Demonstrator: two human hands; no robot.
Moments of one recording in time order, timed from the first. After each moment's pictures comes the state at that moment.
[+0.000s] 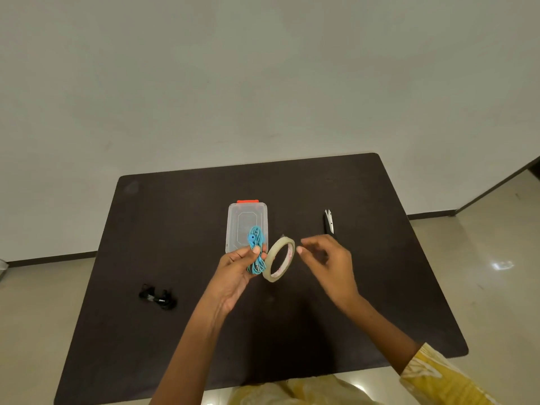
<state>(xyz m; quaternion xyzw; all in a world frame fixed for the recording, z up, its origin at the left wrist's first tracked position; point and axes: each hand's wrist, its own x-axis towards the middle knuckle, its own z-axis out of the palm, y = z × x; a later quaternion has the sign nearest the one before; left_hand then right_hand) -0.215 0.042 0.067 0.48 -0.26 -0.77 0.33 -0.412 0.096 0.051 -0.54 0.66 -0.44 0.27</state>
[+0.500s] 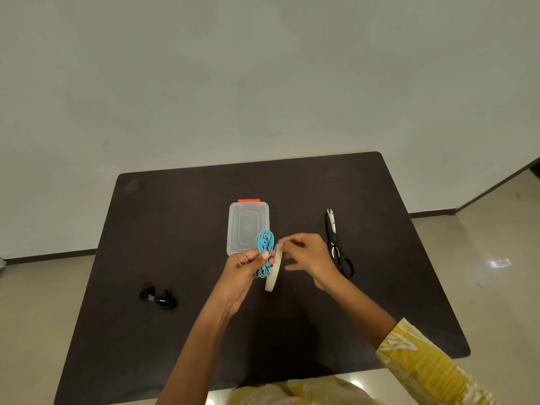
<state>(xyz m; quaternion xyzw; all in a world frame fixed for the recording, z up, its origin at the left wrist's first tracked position) -0.219 0.043 0.066 0.53 -0.35 -0.72 0.28 -0.380 0.053 0.062 -0.35 0.69 -0.36 0.53</state>
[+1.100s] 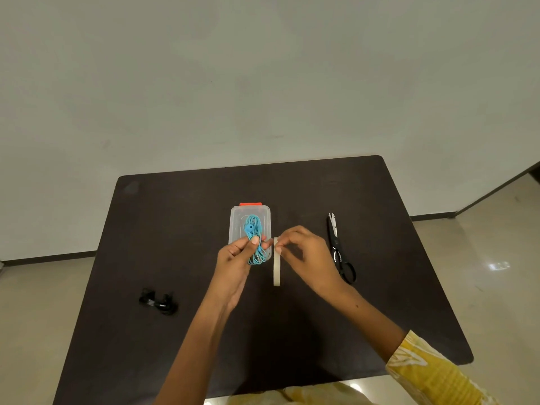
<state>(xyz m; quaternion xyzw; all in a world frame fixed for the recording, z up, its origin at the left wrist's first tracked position) -0.216 0.029 0.080 0.48 -0.31 -0.73 0.39 -0.379 0.055 0.074 -0.64 0.63 -0.34 0.27</state>
